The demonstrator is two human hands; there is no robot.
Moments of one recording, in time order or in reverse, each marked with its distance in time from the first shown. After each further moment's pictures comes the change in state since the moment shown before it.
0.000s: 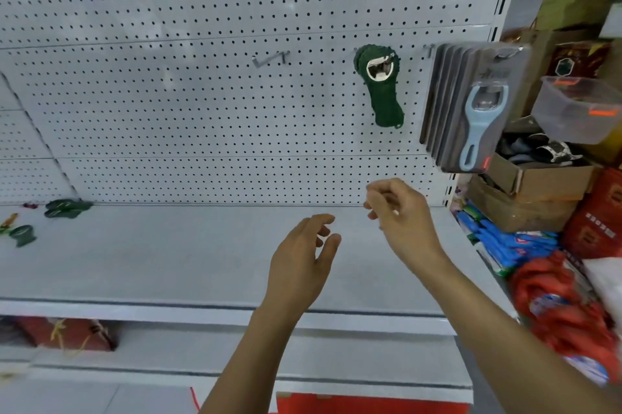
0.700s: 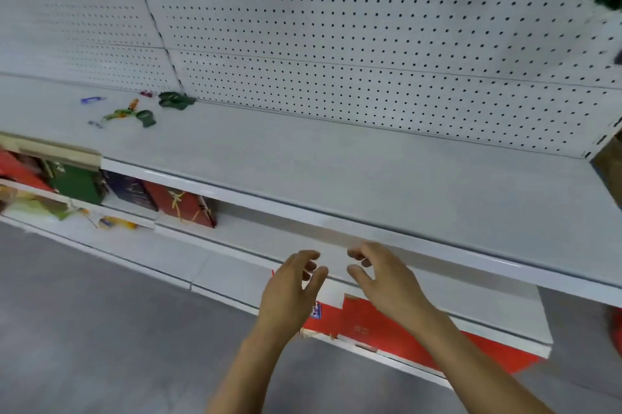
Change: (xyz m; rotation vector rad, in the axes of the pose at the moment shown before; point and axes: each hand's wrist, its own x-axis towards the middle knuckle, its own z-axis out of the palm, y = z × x) left_hand -0.181 -0.144 -0.055 0.047 -0.129 -0.538; right_hand -0.162 0.063 0.159 -0.489 -0.702 0.021
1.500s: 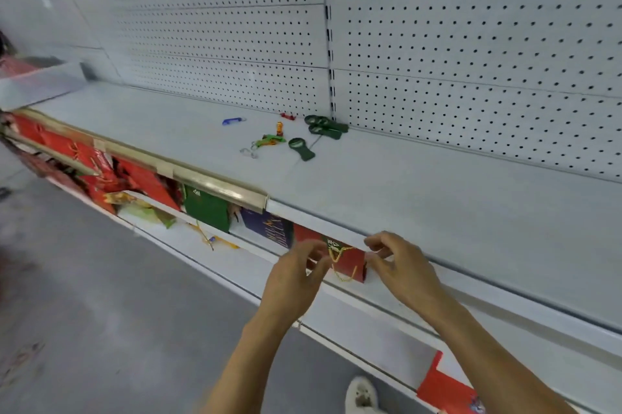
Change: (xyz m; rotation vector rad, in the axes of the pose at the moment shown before) left_hand 0.150 -0.285 -0.313 0.064 0.098 -0.052; right_hand 0.255 -0.300 0.214 0.208 -0.064 -0.050
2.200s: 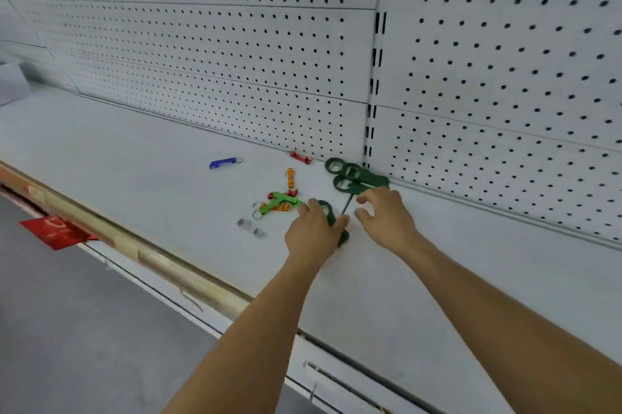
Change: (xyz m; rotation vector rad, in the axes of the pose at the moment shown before) left_hand 0.350 -0.067 -0.021 0.284 -0.051 -0.305; right_hand 0.367 -0.040 0.049 -0.280 0.048 0.036
